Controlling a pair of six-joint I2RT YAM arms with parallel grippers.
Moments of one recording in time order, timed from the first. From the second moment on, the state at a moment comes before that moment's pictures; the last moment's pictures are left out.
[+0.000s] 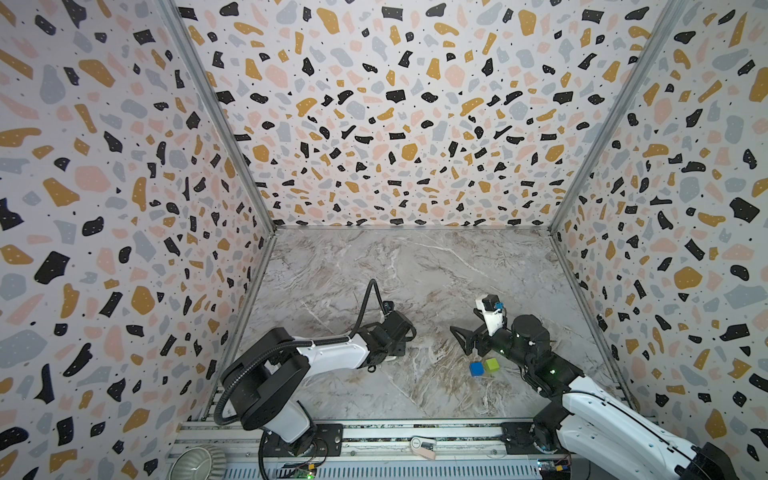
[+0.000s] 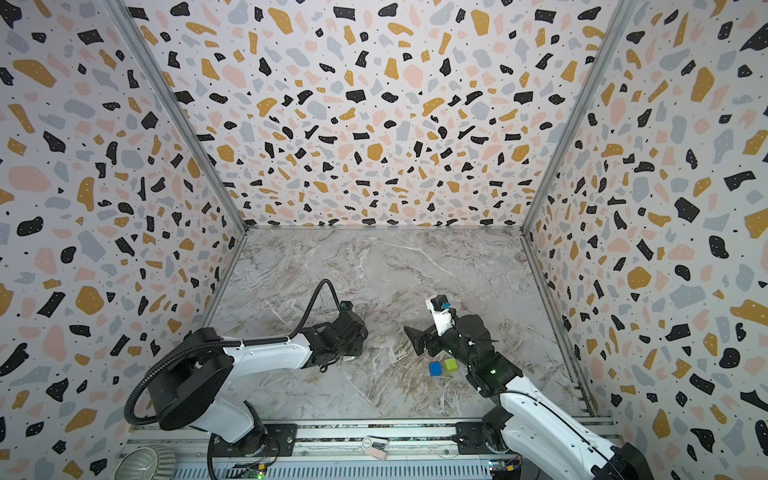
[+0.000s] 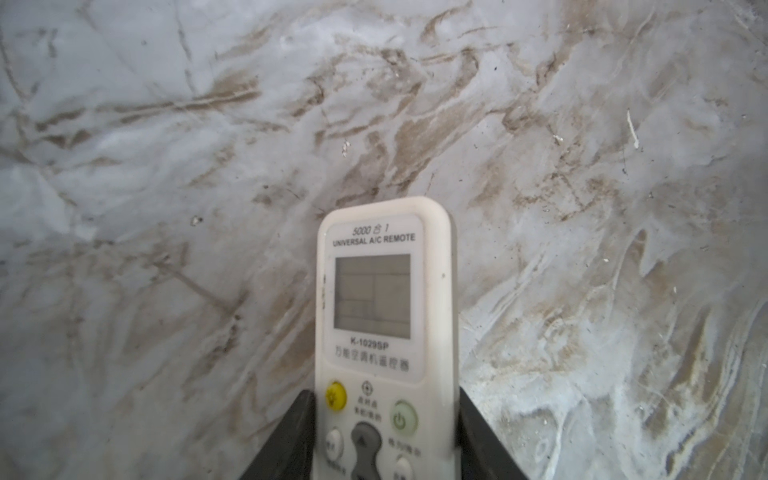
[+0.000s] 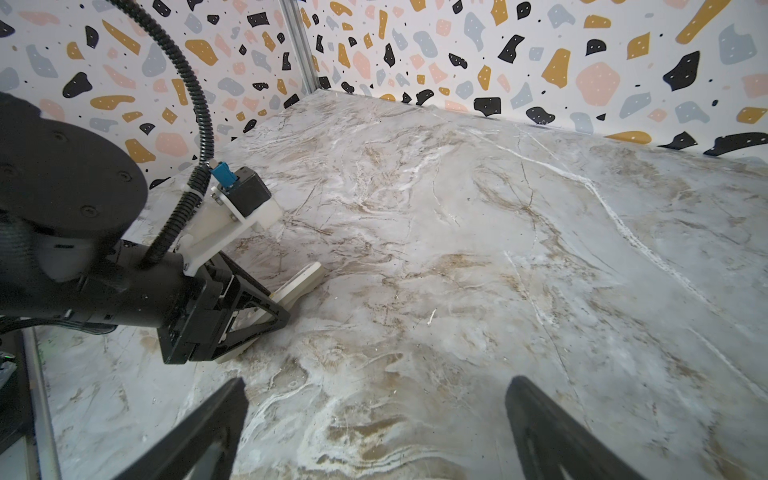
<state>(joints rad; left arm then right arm) -0.86 1.55 0.71 -0.18 -0.25 -0.72 0.59 0.78 0.36 0.09 -0.18 0.11</state>
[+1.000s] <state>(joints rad) -0.83 1.35 0.70 -0.28 -0.34 -0.65 0.49 0.77 0.37 0.02 -0.15 0.05</state>
